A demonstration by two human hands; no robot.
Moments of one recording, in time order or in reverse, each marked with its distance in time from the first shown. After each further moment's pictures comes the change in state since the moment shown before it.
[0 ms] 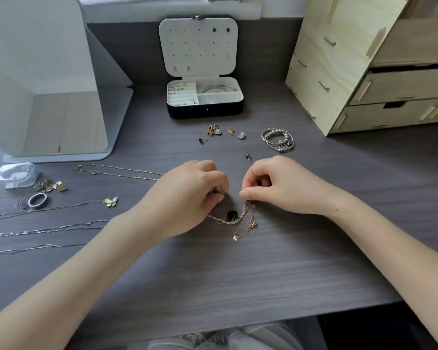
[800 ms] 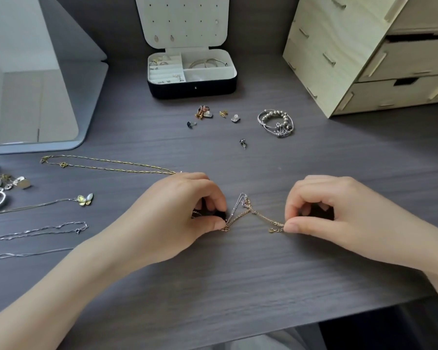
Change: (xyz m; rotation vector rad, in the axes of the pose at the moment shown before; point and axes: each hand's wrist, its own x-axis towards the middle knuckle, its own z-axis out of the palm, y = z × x) left_hand -0.013 0.011 -0.001 -0.306 -0.179 -0.148; right_hand -0.067 0.017 -0.015 0.045 -0.046 -0.087
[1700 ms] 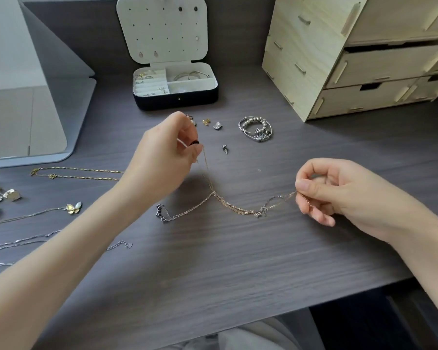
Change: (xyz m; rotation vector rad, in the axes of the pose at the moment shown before) left_hand 0.055 0.004 -0.012 -0.178 0.414 -0.158; right_hand -0.012 0.009 -0.014 0.737 0.191 0.433
